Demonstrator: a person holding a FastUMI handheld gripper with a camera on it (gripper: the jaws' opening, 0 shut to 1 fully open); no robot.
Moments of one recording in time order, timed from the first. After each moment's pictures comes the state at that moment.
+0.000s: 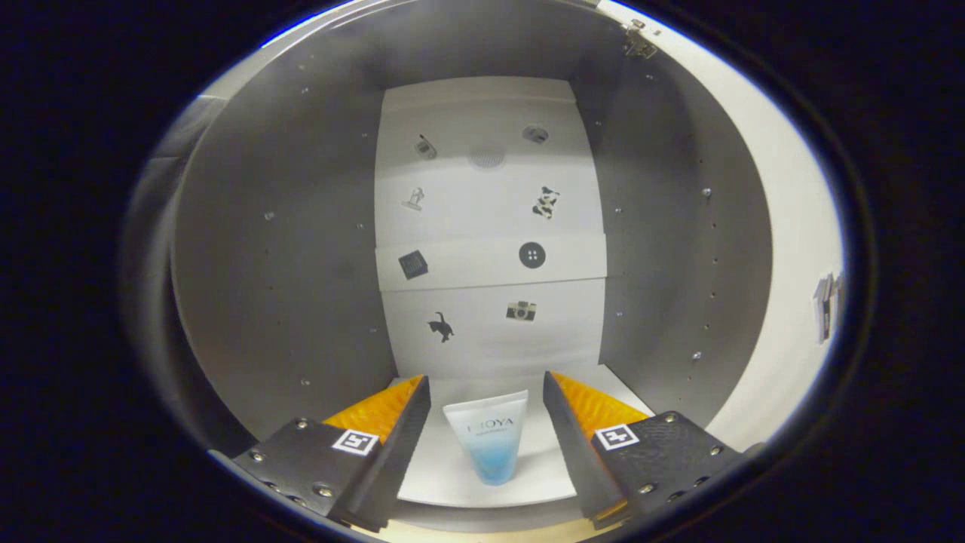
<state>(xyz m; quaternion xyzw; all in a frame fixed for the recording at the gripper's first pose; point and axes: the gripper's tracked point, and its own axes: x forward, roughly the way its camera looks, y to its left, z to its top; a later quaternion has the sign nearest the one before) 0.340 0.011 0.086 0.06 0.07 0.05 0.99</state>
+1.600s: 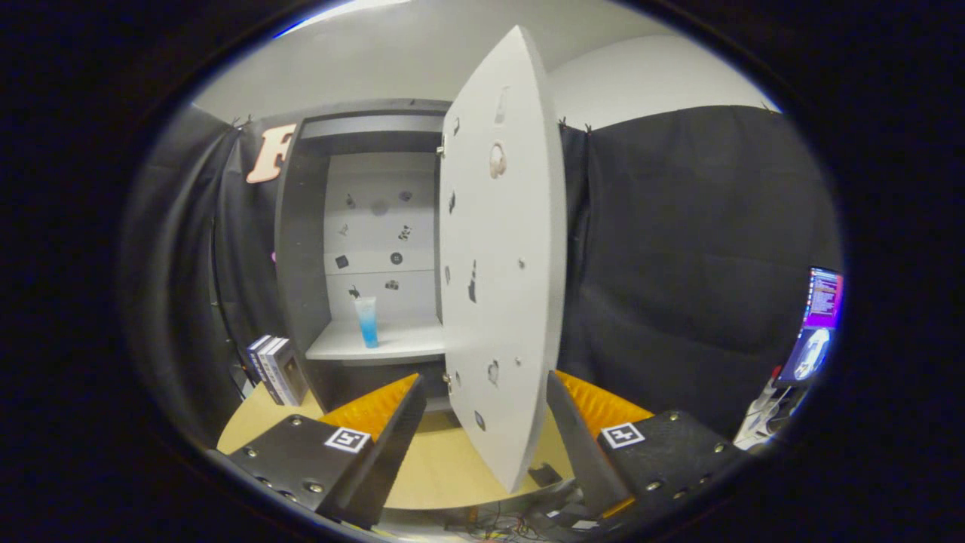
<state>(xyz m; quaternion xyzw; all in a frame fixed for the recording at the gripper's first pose) -0.074 -0.212 0.116 0.04 0.08 -0.13 0.99</state>
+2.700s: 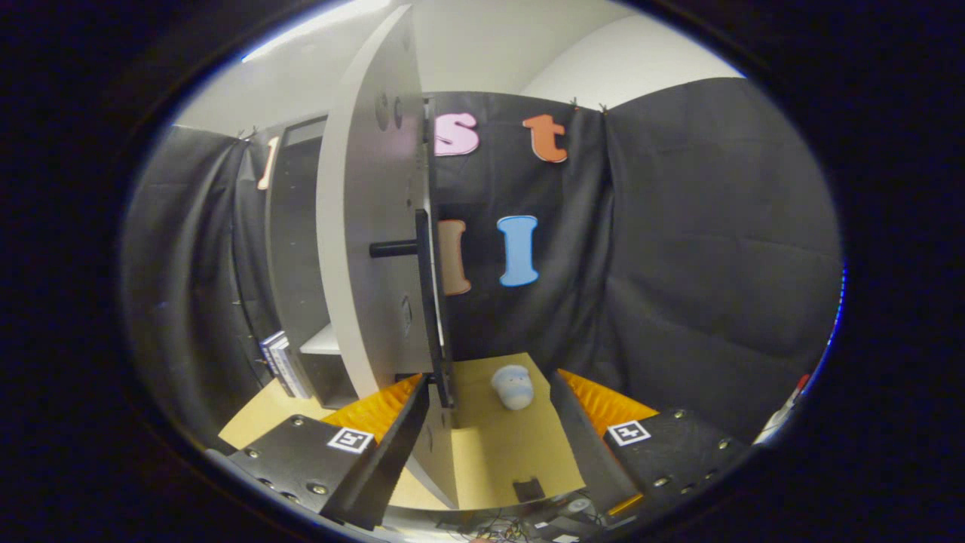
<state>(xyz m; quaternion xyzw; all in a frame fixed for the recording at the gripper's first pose) -0.022 -0.278 0.097 0.06 0.09 -0.02 0.99</state>
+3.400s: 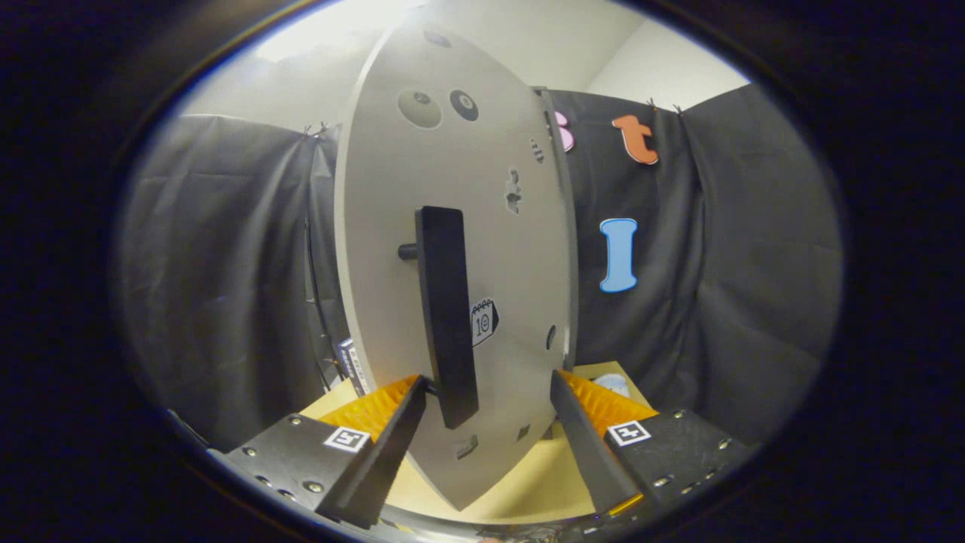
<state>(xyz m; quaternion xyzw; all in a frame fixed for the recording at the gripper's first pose) 0.019 -0.106 0.103 0.06 0.07 0.11 0.99</state>
